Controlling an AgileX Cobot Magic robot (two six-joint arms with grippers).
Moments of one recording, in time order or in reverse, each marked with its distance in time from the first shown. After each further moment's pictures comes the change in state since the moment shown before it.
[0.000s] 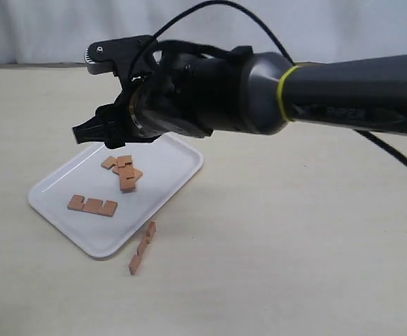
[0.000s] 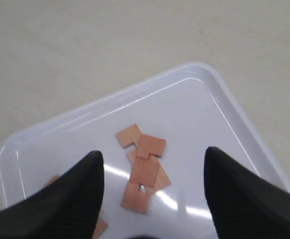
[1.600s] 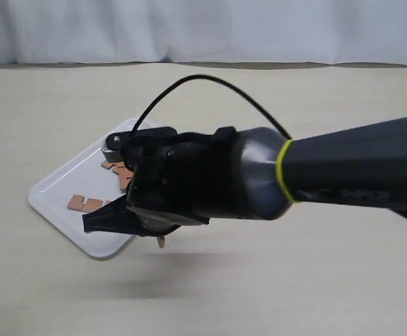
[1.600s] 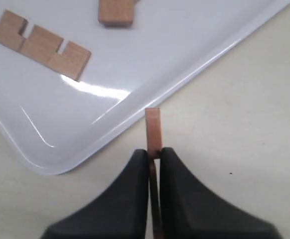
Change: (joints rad) left arm 0.000 0.000 0.000 0.000 0.000 0.000; right arm 0.173 -0.069 0.230 0.089 0.210 0.285
